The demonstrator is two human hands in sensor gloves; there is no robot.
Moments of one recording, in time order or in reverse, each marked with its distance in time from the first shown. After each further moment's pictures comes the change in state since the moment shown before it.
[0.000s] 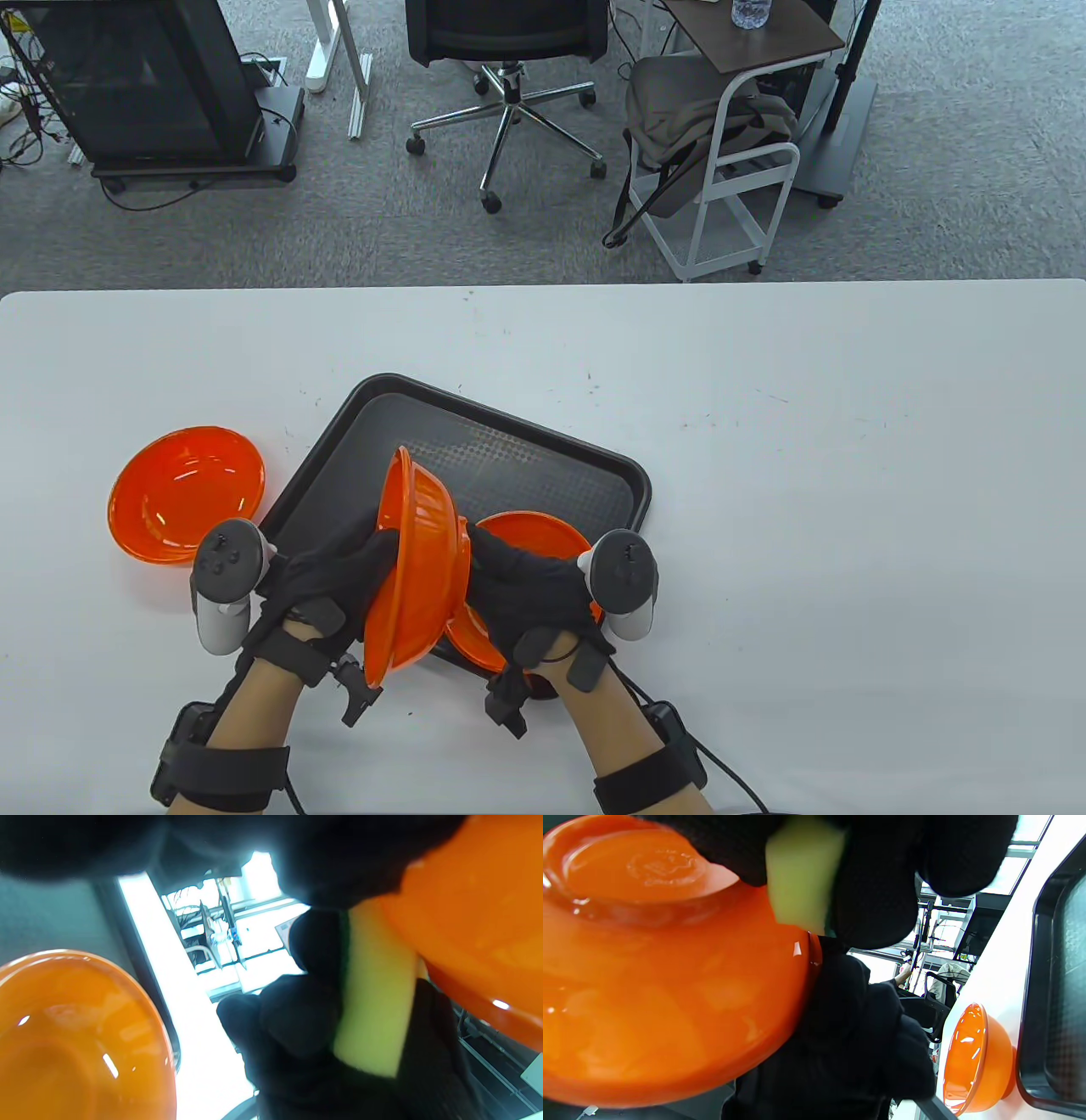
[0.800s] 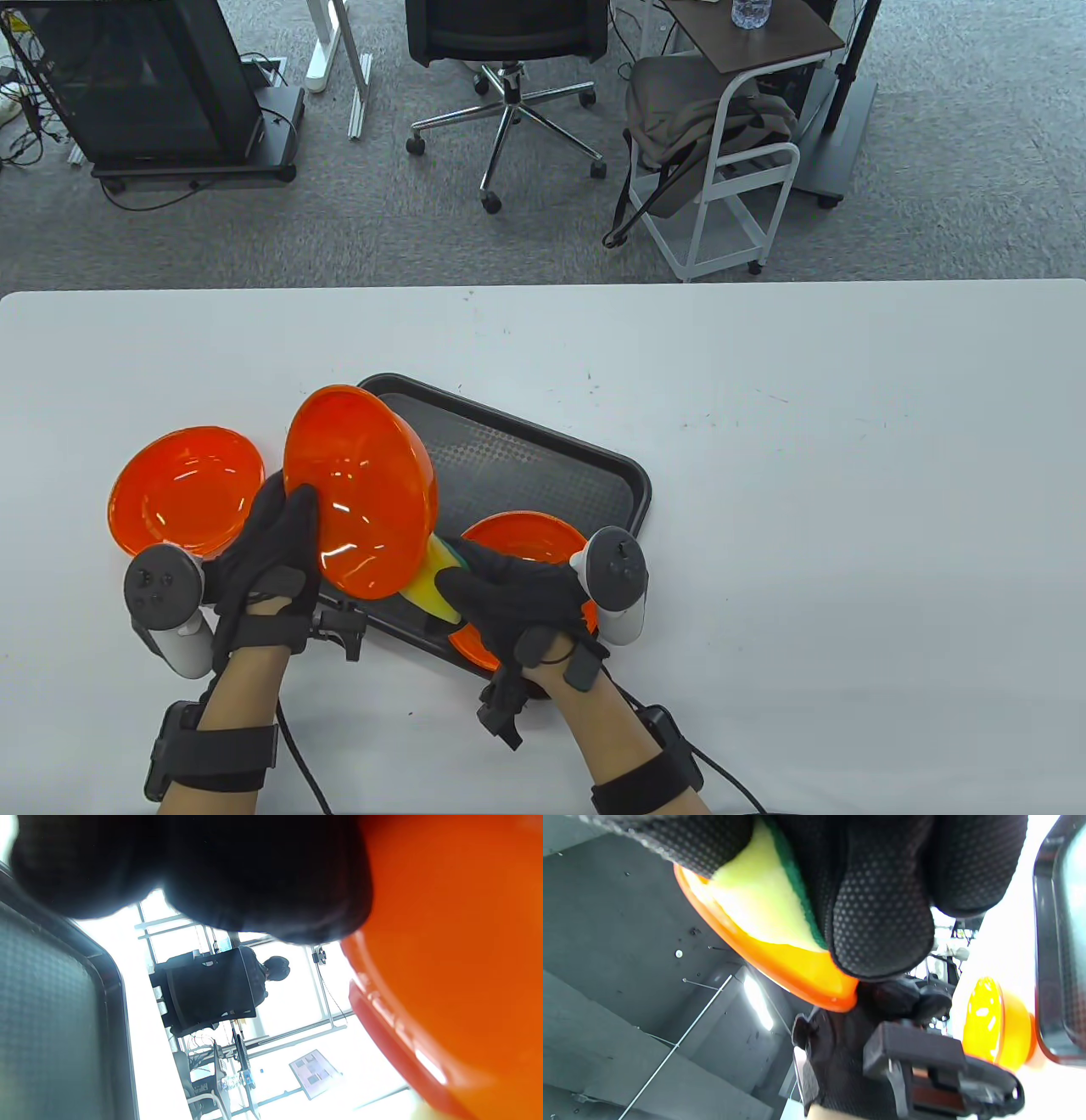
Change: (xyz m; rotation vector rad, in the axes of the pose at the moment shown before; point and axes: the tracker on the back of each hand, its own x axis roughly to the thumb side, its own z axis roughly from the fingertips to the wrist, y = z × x) left_hand -0.011 0.048 0.018 0.529 0.038 -0.064; right_hand 0.004 0.002 0.000 -0.008 0.031 -0.100
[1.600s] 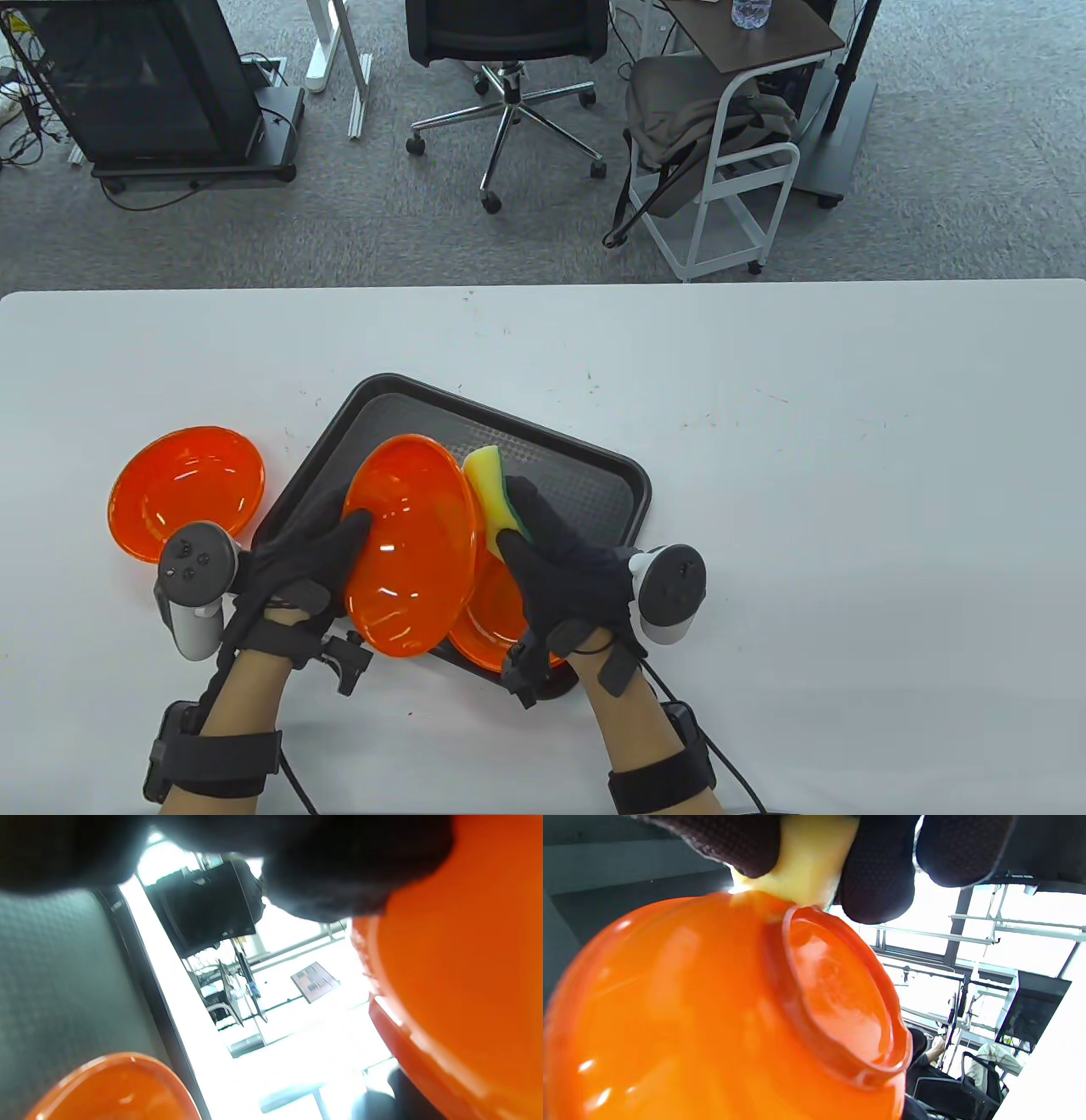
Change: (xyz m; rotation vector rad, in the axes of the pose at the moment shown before) left_hand 0.003 -0.029 0.000 -0.374 -0.032 -0.063; right_hand 0.021 -0.038 0.009 -0.222 -0.200 0.150
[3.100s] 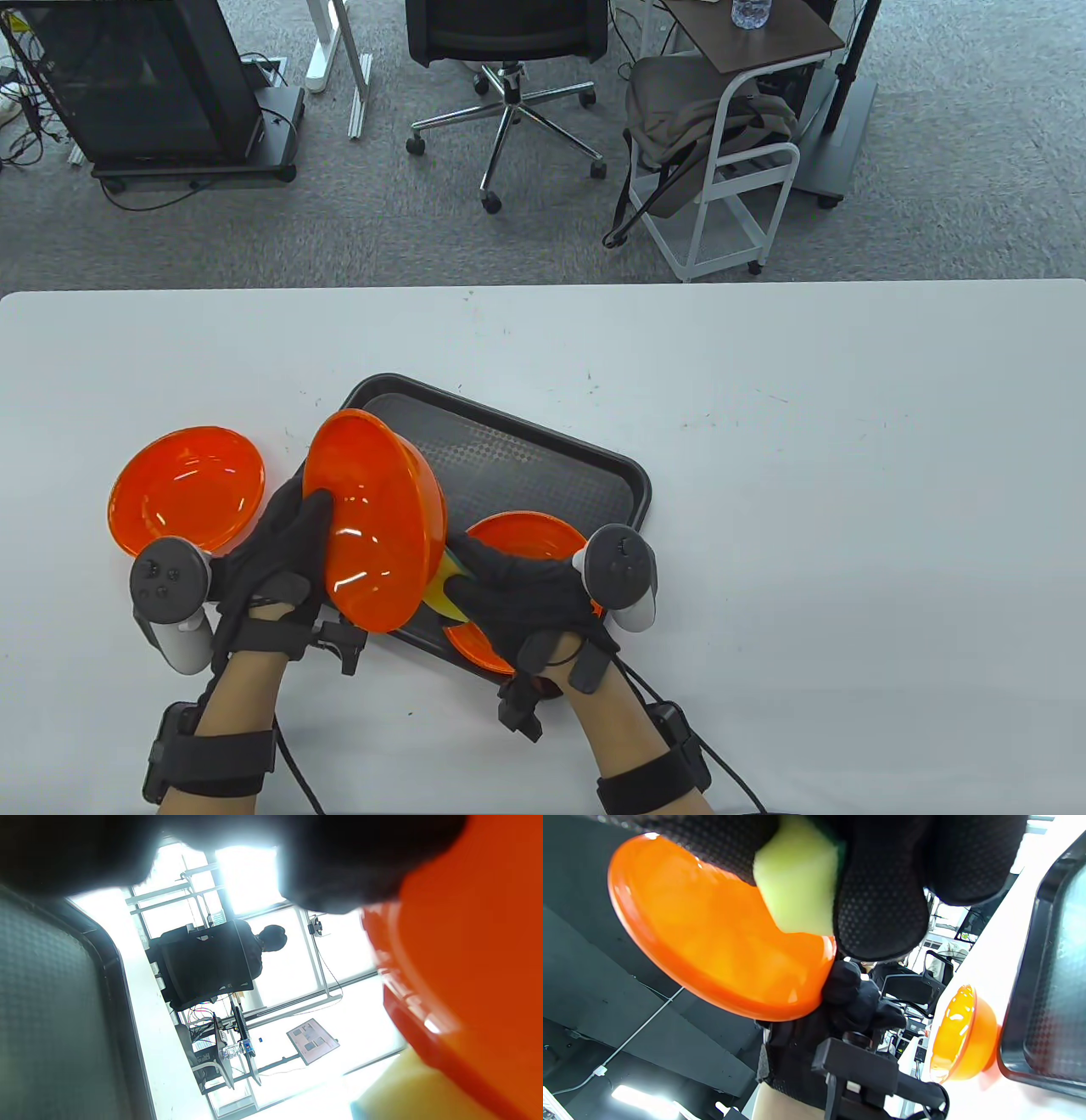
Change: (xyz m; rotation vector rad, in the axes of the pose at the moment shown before) left_hand -0.002 0.023 0.008 0.253 0.017 0.043; right_hand -0.014 0.034 -0.001 0.339 0.137 -0.015
